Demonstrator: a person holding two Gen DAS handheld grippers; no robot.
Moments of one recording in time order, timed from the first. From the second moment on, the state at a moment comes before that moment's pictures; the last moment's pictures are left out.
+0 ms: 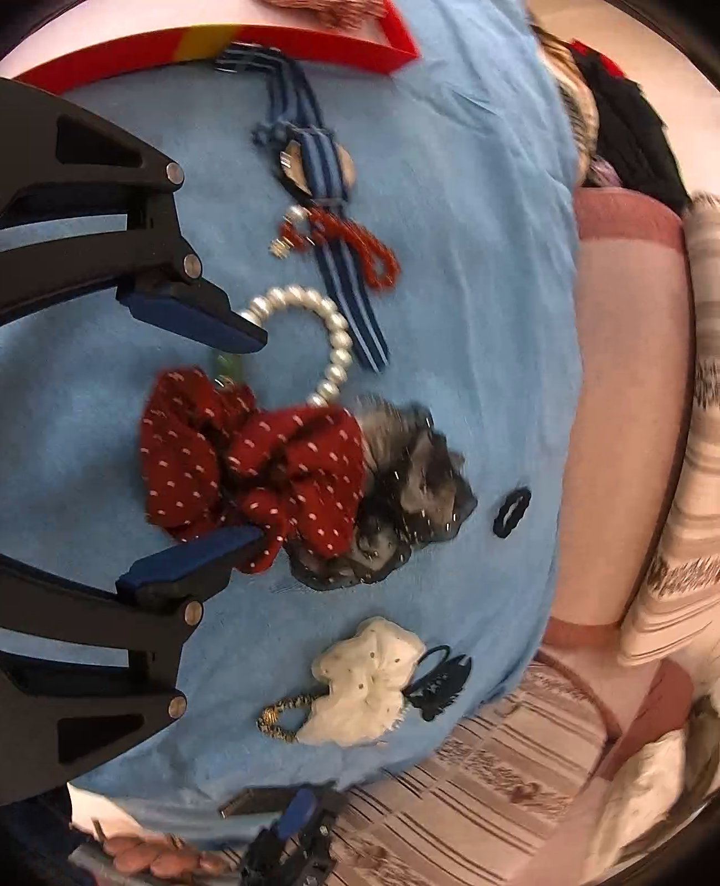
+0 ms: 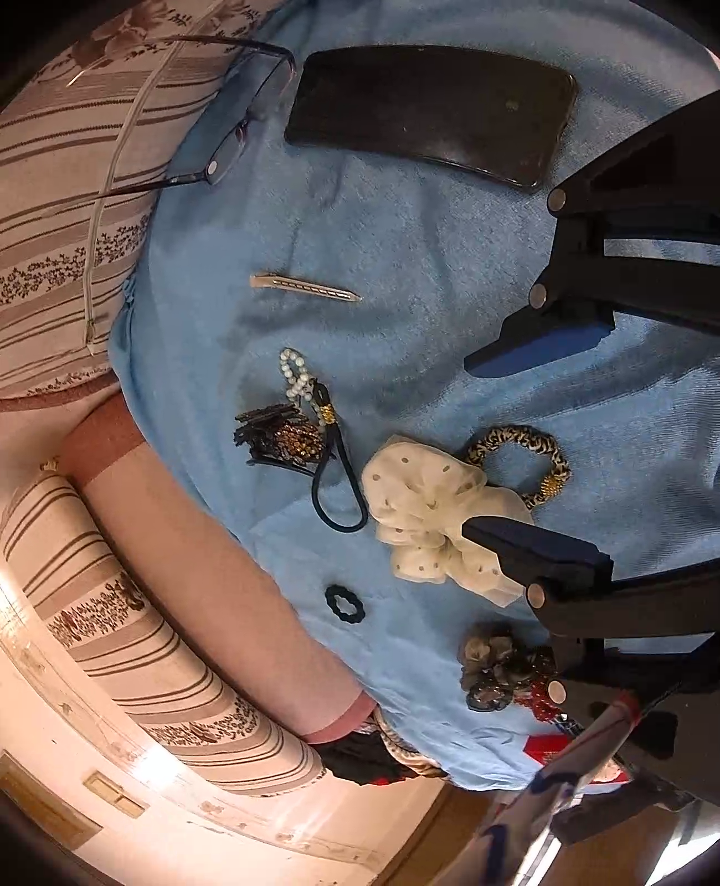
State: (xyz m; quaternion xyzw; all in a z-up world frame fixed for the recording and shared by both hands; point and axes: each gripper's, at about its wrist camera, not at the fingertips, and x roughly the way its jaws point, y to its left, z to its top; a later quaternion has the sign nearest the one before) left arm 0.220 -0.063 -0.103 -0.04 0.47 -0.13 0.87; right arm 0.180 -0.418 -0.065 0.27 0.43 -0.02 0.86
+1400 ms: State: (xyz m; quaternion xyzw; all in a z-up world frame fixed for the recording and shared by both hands) left arm 0.142 0.005 -0.076 -0.03 0.39 -0.10 0.91; right arm 0.159 -0.337 -0.010 0.15 0.31 0.00 0.94
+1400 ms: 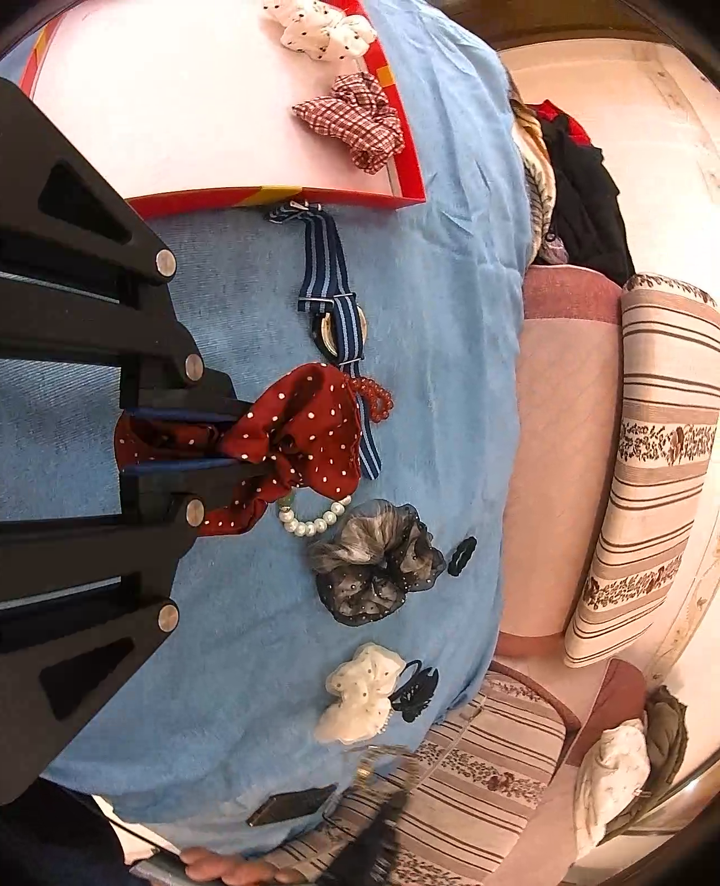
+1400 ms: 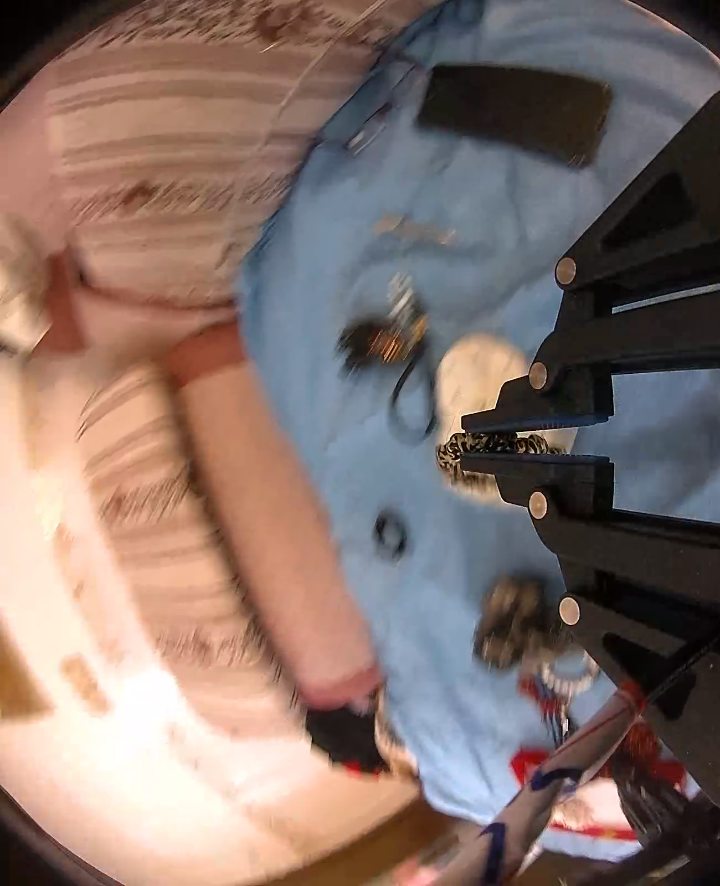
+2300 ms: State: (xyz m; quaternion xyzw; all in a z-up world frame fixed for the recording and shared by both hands) left arm 0.139 0.005 -0.064 0.00 0.36 -0.07 0.93; right arm 0.157 -0.198 -0.029 0.08 0.34 0.17 0.92
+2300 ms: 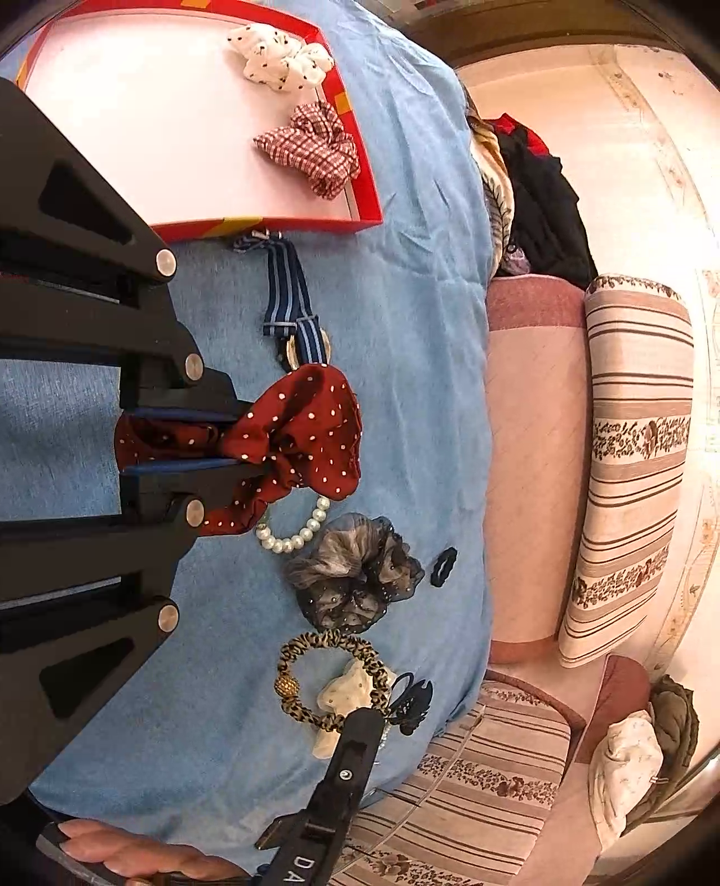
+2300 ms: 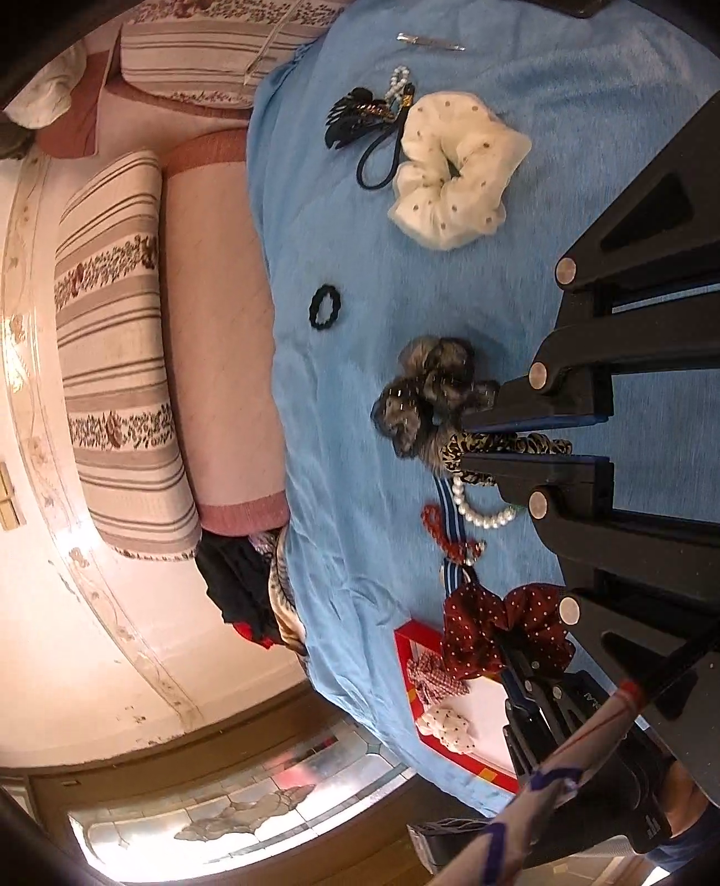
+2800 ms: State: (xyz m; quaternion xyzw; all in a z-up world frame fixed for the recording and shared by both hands) left arm 0.131 0.020 -0.051 -0.01 0.35 -0.07 0.94; right arm 0.136 -0.157 -0.022 0.07 0.34 0.19 0.92
